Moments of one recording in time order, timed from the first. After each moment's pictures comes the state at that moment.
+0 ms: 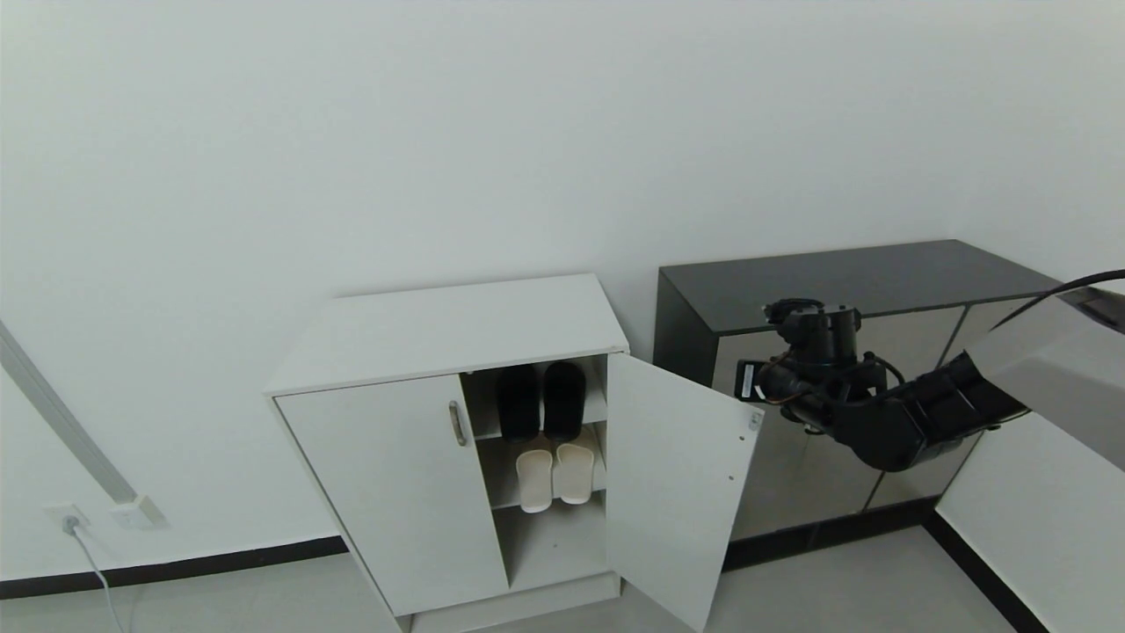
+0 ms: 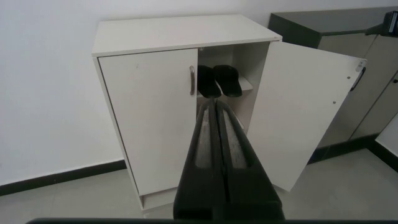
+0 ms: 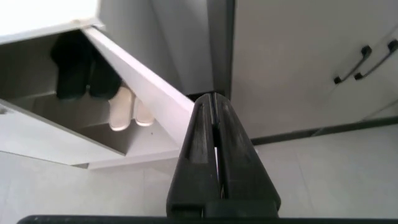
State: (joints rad) left arm 0.00 0.00 0.00 0.00 -0.04 -0.02; right arm 0.37 2.19 -1.19 -0.66 -0.22 0.23
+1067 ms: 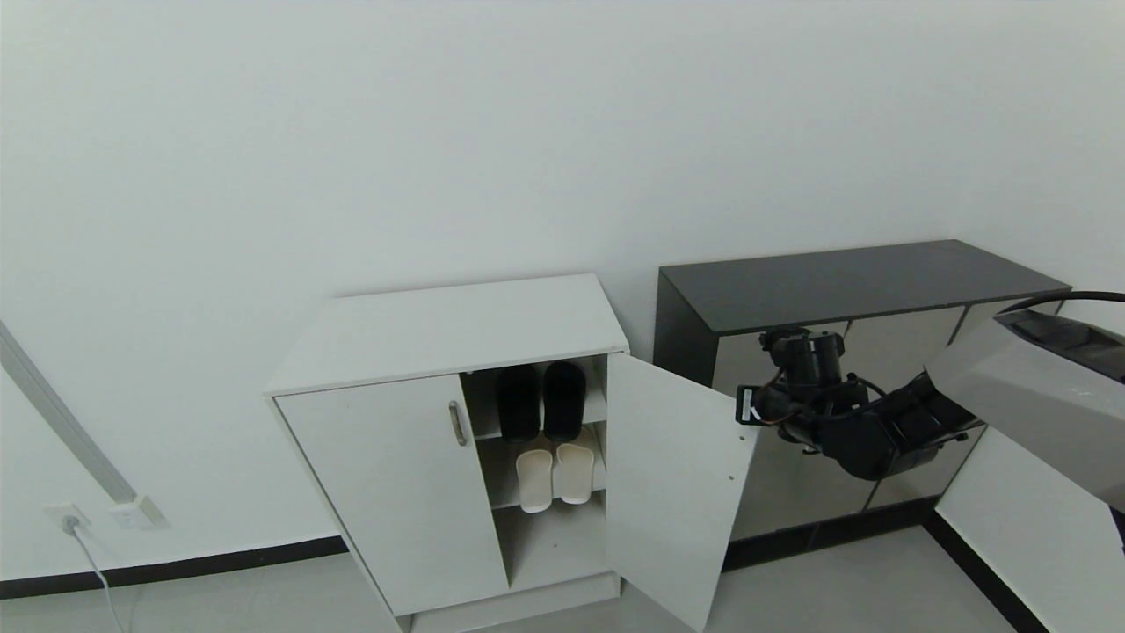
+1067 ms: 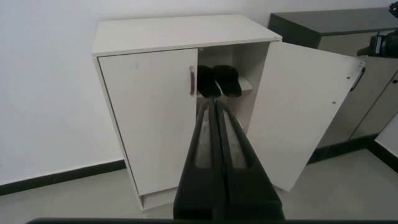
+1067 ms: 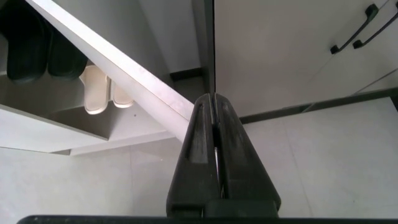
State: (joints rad) left arm 0.00 0.00 0.00 0.00 -0.04 -0.02; right arm 0.34 2.30 -1.22 -0.62 -0.22 0.23
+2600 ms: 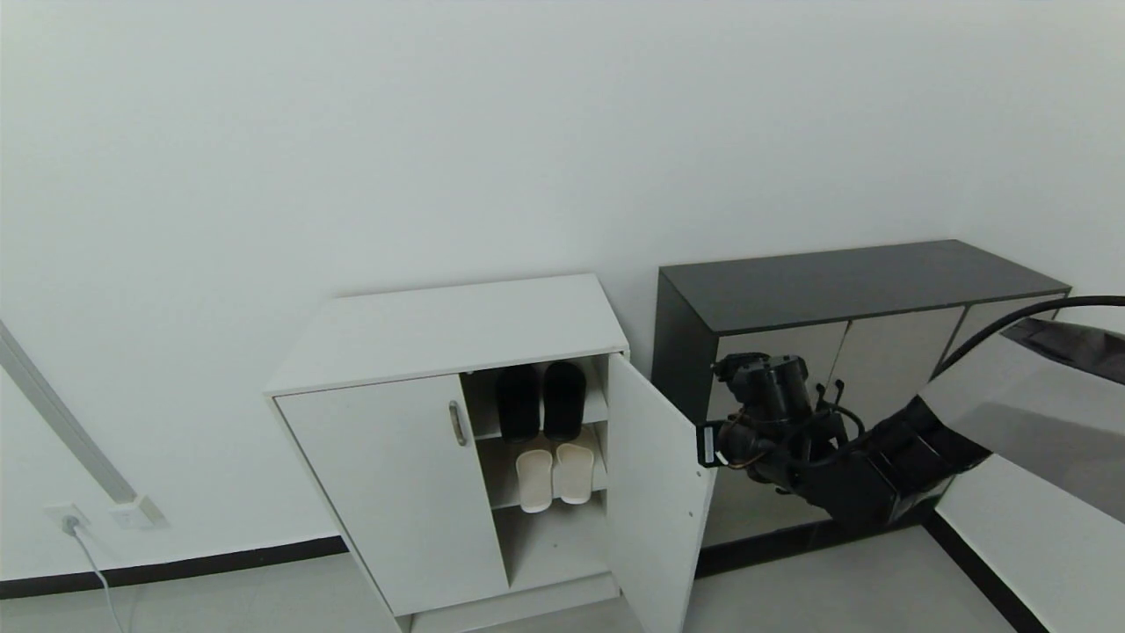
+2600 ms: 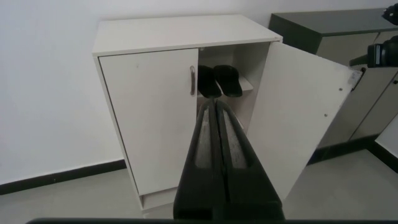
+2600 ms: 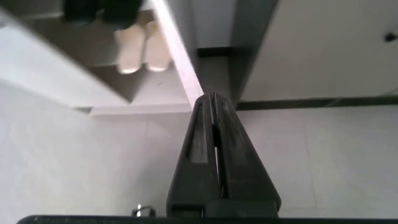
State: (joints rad) left arm 0.00 0.00 0.00 0.00 -0.04 -0.02; right arm 0.54 2.18 -1.04 -0.63 -0.23 0.23
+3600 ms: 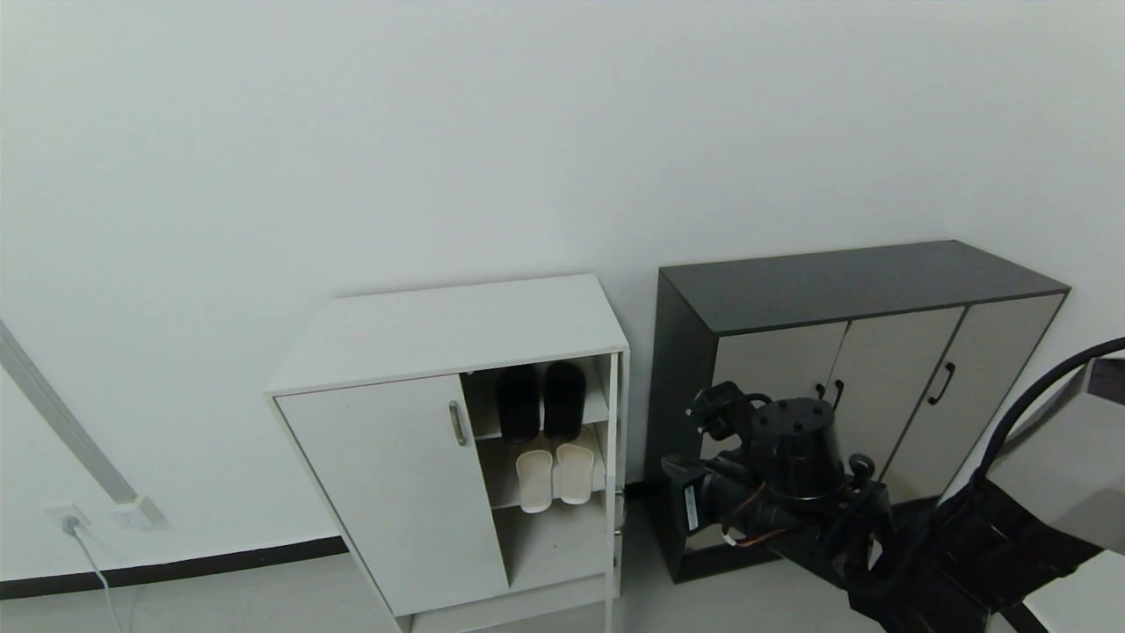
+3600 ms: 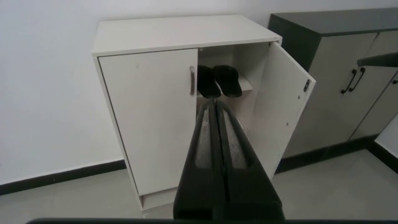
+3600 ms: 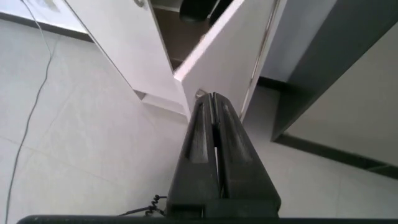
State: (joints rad) left arm 0.00 0.00 0.00 0.00 -0.04 -0.02; right arm 0.72 2.03 -0.72 -0.96 -0.12 0.13
